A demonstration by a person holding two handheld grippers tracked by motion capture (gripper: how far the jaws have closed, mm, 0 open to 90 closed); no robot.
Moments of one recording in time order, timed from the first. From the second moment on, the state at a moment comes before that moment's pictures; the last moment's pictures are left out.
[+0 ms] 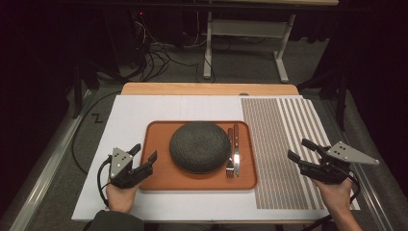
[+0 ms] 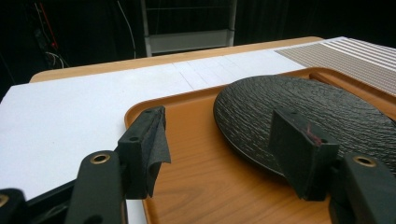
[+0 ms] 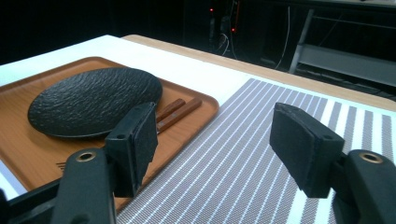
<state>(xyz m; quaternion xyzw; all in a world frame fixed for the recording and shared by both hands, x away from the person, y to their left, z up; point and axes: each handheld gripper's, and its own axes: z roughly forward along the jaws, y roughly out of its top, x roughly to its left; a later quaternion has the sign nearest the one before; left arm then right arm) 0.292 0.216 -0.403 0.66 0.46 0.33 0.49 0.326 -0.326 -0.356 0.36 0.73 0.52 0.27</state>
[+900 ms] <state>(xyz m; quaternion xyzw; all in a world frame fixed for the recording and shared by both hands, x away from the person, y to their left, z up) 0.295 0.219 -0.406 0.67 0.47 0.31 0.49 0.333 -0.334 -0.395 0.38 0.74 0.50 0.22</state>
